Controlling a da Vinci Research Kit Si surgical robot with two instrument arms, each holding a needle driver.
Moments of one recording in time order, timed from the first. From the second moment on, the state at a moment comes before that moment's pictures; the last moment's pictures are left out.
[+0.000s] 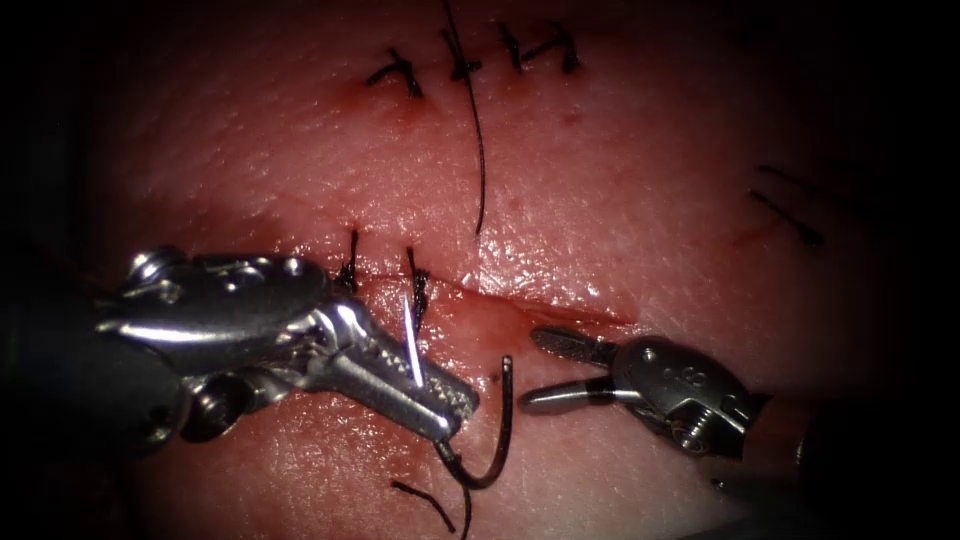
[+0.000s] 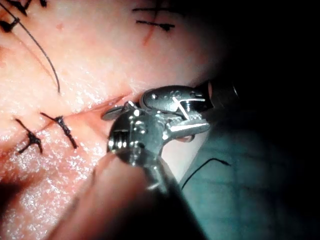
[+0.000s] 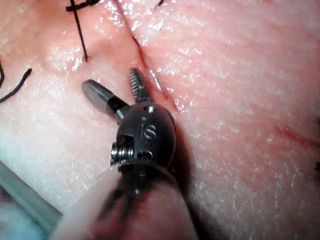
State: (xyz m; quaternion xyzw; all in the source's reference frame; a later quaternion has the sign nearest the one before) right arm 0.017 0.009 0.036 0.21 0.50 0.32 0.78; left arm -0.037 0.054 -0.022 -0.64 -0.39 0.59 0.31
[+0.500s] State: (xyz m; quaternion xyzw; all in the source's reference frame) right arm 0.017 0.009 0.036 0.21 0.50 0.32 0.78; left arm -0.032 0.059 -0.021 -0.61 -0.01 0.76 0.22
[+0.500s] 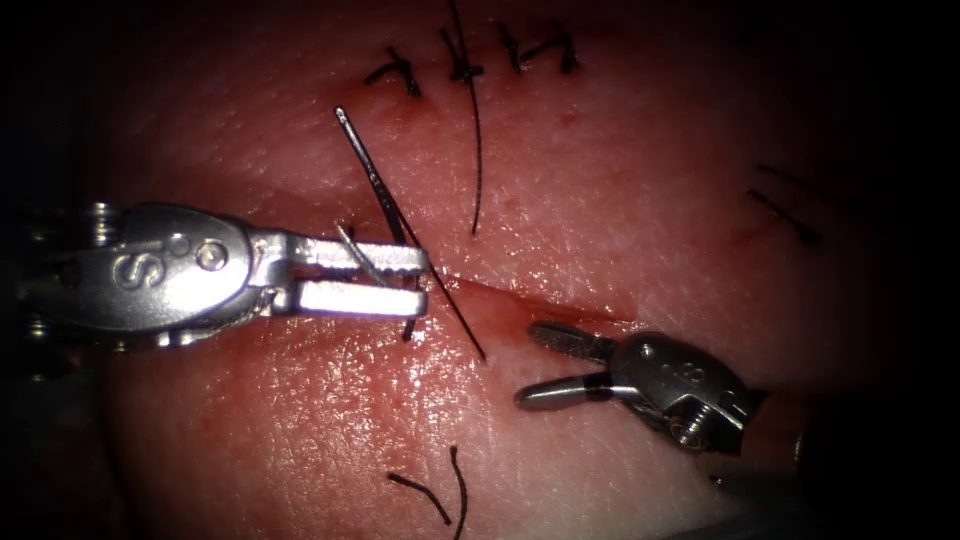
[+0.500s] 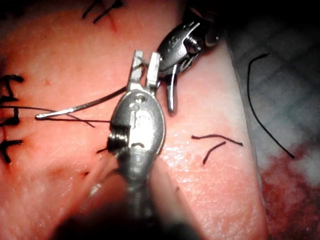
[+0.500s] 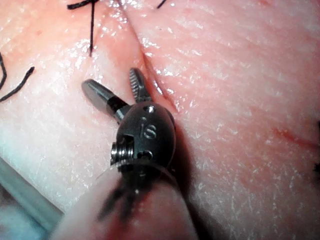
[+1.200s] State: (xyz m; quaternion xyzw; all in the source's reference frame) right arm 0.017 0.009 0.036 0.21 0.50 0.32 0.78; left arm -0.027 0.065 -0.023 -0.57 0.05 0.81 0.14
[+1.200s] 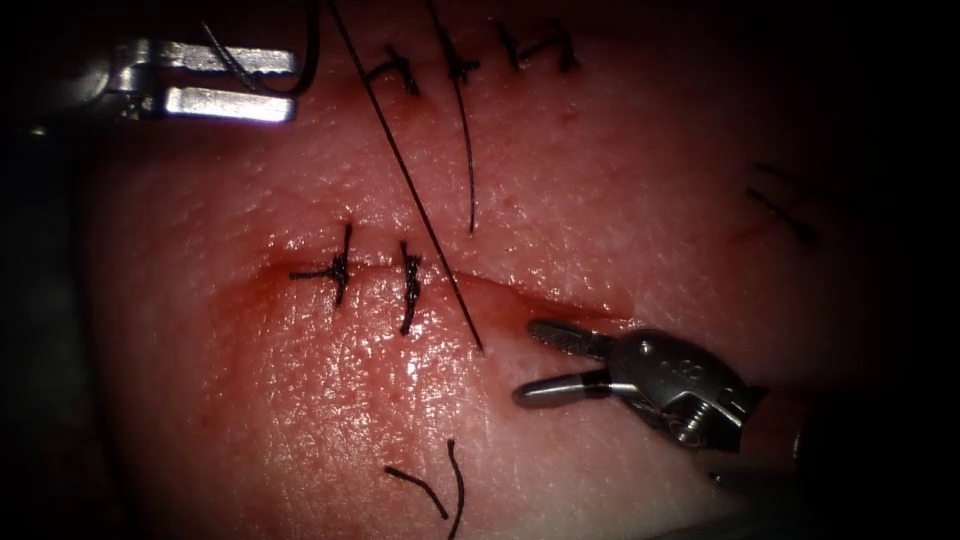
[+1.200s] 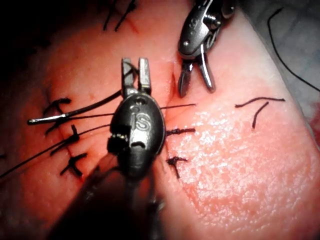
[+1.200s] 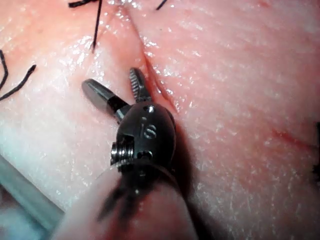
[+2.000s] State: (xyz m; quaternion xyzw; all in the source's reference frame) right arm 0.017 0.009 0.035 0.19 0.50 0.30 0.79; left arm -0.028 0.057 -0.017 -0.54 0.03 0.83 0.13
